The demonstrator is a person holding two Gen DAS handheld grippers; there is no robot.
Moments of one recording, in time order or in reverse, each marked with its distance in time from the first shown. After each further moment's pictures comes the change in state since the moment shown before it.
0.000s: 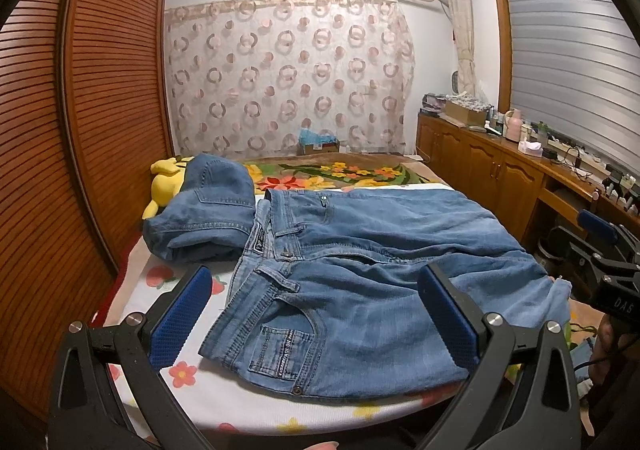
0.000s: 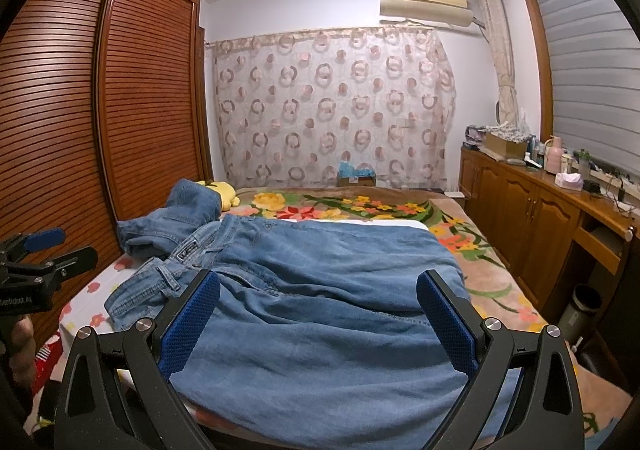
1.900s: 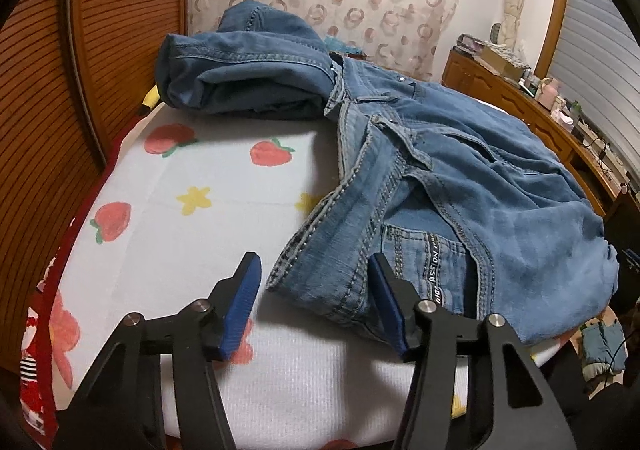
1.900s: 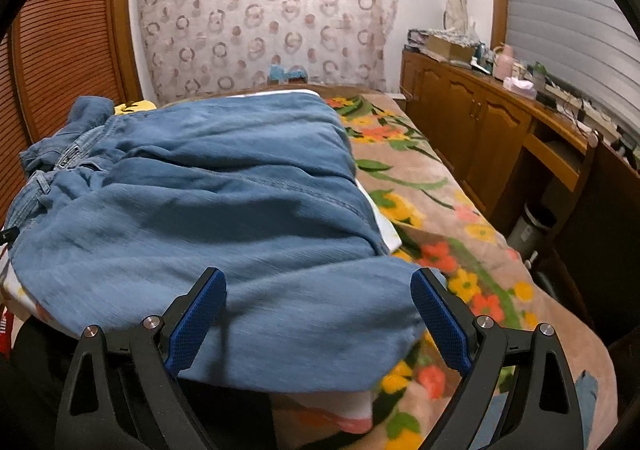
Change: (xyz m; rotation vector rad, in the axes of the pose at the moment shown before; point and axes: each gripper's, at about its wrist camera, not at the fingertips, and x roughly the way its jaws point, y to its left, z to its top) left arm 0.114 0.117 -0.096 -0.150 0.332 -0.032; right arm 0.031 -0.047 0.015 0.109 0.337 -0.177
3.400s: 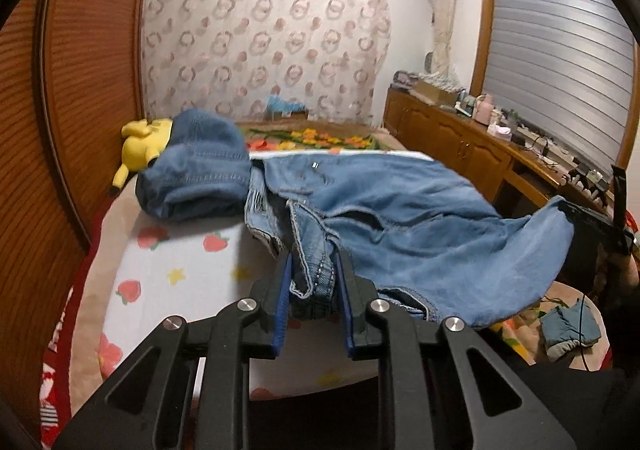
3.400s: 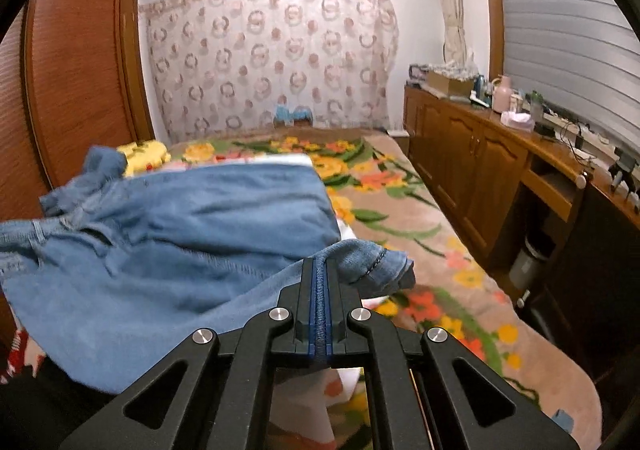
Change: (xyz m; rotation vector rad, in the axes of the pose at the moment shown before) left arm -0.124 -0.050 0.033 0.158 -0.197 -0.134; right arm -0.064 -0.011 0.029 -0.011 -0.179 0.028
